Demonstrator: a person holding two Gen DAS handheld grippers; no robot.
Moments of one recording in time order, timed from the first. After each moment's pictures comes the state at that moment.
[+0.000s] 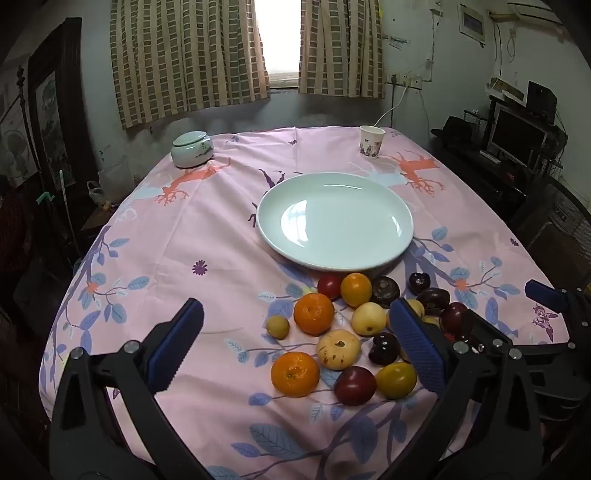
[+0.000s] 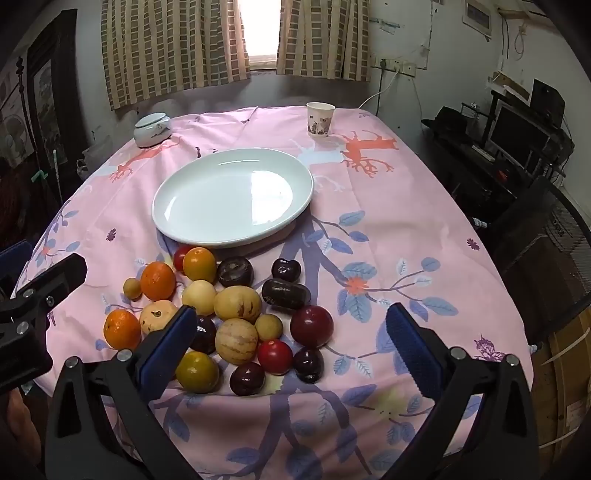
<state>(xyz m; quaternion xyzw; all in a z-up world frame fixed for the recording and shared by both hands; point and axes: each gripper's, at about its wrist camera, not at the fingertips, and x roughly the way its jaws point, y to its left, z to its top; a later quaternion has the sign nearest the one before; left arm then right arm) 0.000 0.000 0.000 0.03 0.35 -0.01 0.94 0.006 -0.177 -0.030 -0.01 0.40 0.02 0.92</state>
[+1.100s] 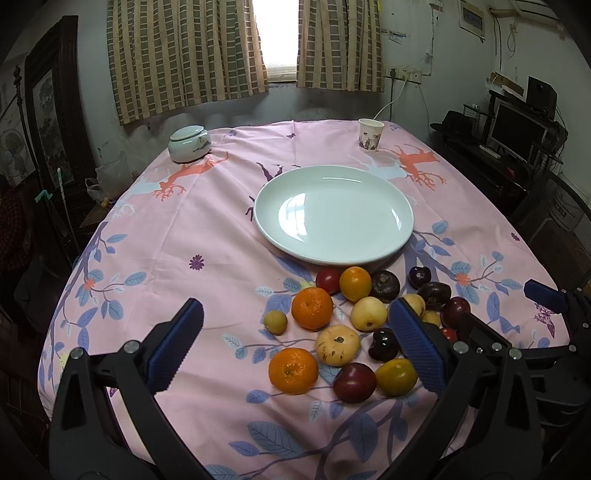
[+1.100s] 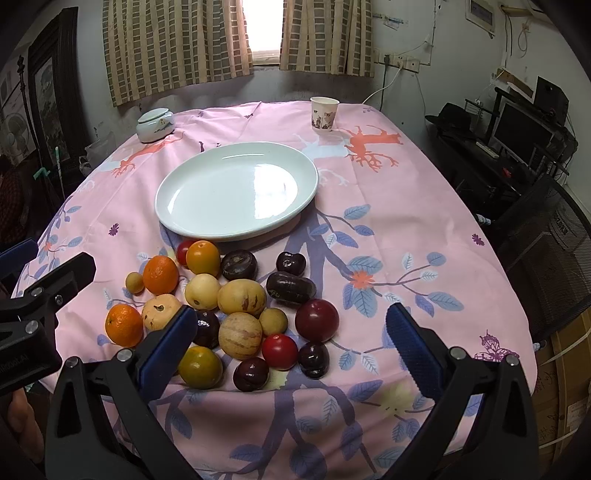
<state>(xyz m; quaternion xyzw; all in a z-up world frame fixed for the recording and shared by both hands) 0.002 -0.002 -0.010 0.03 0.36 -0.01 0.93 0.006 -0.175 -0.037 0.00 0.41 0.02 0.91</state>
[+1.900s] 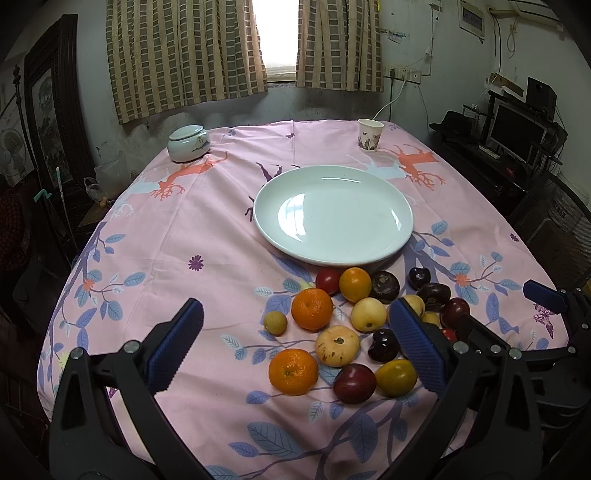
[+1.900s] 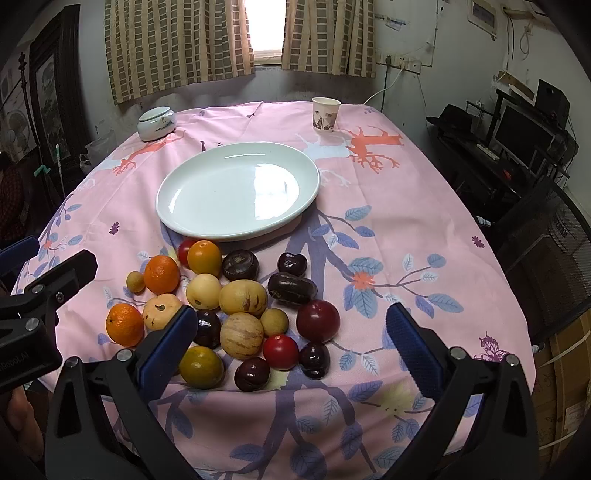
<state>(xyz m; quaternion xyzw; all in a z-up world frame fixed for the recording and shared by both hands) 0.003 -0.002 -0.010 0.03 0.36 -0.01 0.93 0.009 -0.172 -0.037 0.00 0.41 0.02 0.91</state>
